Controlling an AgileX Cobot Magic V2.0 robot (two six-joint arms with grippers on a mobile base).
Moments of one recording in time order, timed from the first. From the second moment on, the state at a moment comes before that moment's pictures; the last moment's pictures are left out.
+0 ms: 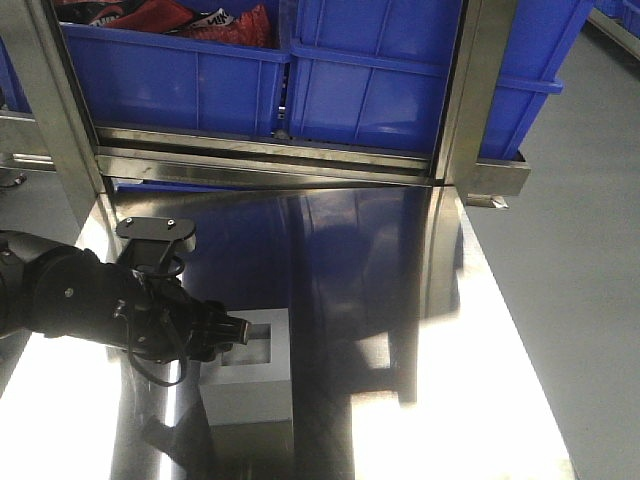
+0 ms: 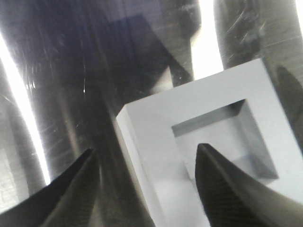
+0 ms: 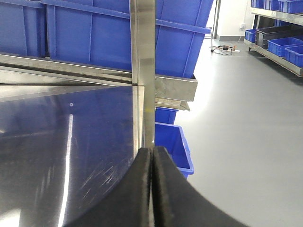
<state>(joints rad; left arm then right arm) -0.49 1.55 -0.92 -0.15 0.52 -0.21 0.02 -0.01 0.03 -0.06 0.17 0.04</state>
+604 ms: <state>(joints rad) -0.49 1.60 -0.93 -0.17 0.50 -0.21 0.02 -0.01 0.03 -0.06 0.17 0.04</state>
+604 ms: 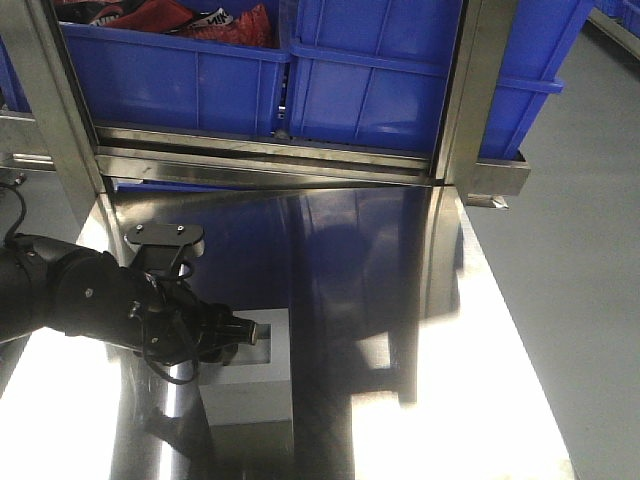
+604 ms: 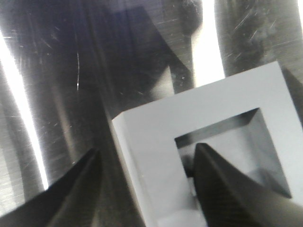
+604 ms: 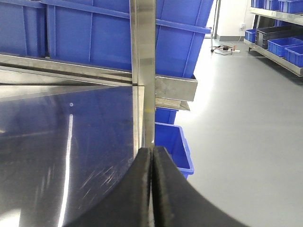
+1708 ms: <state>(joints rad) -0.49 1.12 -0.78 0.00 0.36 -0.14 0.02 -0.01 0.03 -0.06 0.17 0.04</state>
